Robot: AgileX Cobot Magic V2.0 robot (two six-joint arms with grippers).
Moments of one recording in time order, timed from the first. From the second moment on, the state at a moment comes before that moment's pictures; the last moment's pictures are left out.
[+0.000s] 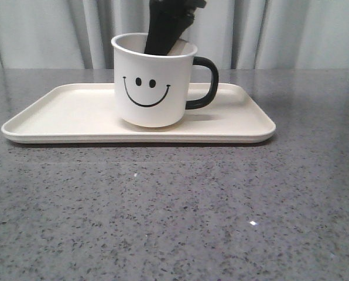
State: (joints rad) left arm -0.53 0.73 -1.41 0.39 1.29 -0.18; right arm 0.52 2.06 -2.07 0.37 1.25 -1.00
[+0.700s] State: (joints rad) left arm -0.53 0.73 -1.41 0.38 1.29 -0.18; right arm 0.53 2.07 -2.07 0.37 1.25 -1.01
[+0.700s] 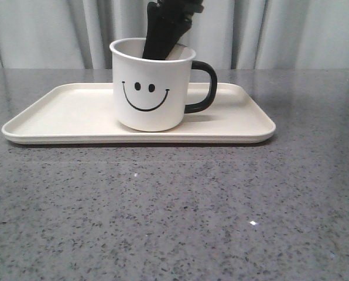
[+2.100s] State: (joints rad) left arm -0.53 0.73 -1.41 0.37 1.29 -0.18; right arm 0.53 2.07 -2.07 0.37 1.25 -1.01
